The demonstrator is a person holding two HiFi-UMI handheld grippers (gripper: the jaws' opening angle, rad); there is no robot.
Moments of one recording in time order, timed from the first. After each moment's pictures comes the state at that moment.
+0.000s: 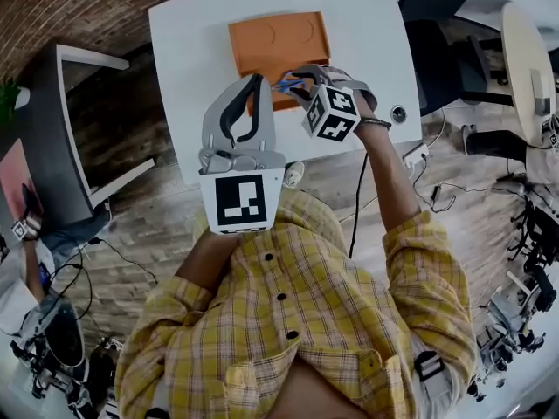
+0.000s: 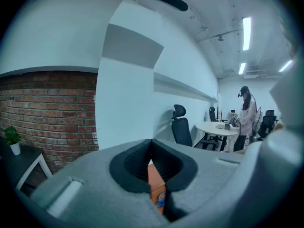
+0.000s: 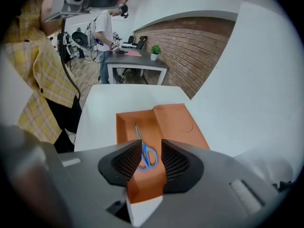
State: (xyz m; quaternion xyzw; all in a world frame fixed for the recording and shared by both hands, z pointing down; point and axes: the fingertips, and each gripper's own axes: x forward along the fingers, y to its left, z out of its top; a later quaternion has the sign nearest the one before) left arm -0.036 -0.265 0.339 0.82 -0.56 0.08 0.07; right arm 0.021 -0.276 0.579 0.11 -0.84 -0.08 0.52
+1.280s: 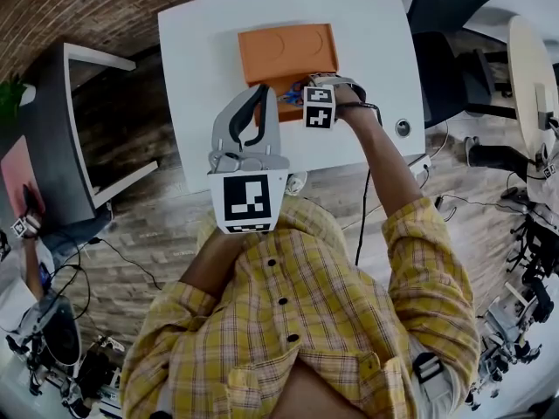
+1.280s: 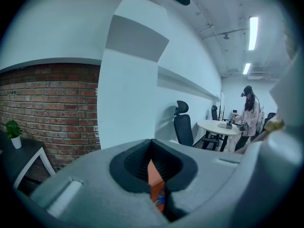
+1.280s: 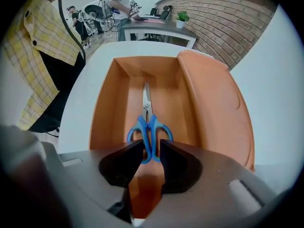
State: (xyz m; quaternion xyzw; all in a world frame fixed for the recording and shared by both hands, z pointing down) left arm -0.035 -0.284 0.373 0.81 -0.56 0.12 0.10; right arm 0.050 -0.296 0.705 -0.02 -0.76 -0.09 0.65
